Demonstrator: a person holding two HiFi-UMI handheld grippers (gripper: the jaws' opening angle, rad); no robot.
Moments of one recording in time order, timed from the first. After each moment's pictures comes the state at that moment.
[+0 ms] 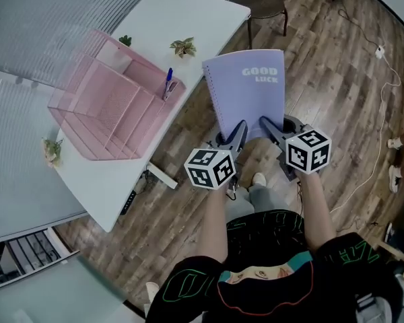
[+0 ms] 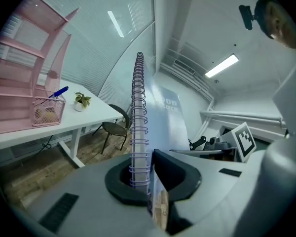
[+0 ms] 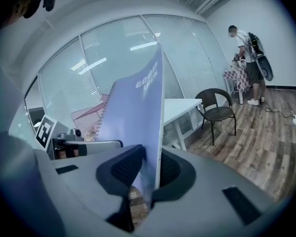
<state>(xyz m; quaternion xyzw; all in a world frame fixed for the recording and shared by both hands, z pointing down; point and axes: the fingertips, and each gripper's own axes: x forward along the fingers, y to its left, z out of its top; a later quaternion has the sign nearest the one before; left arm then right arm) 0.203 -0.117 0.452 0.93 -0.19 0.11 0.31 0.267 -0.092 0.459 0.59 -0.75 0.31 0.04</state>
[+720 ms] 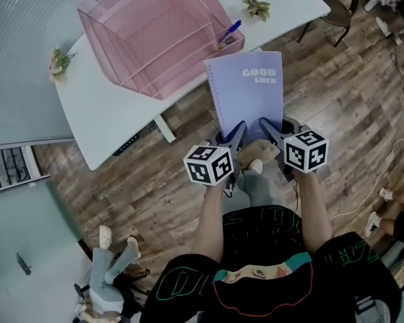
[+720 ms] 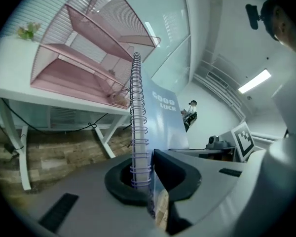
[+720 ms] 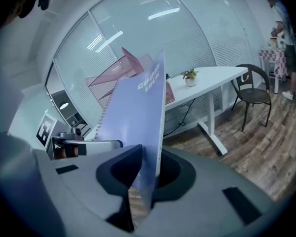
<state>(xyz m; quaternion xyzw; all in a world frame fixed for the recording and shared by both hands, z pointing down) 0.061 -0.116 0.526 0.84 -0.35 0.08 0.40 0.128 -0.116 0.532 0.43 -0.82 0.36 0.14</state>
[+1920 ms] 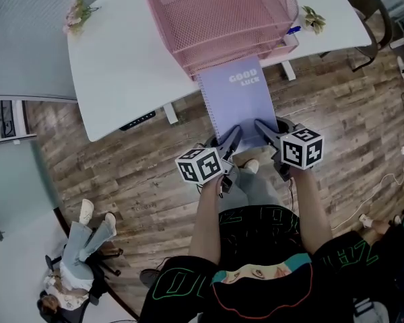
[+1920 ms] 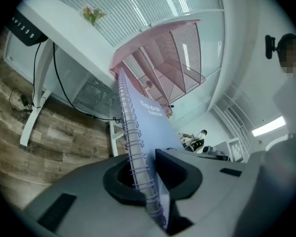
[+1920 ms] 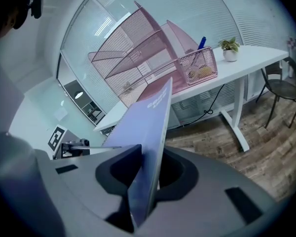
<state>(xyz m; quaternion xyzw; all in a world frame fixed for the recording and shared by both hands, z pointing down) -0.048 -0.114 0.575 0.75 -0.41 -0.05 0.52 0.016 -0.137 0.569 0.31 -0.84 0.39 0.20</state>
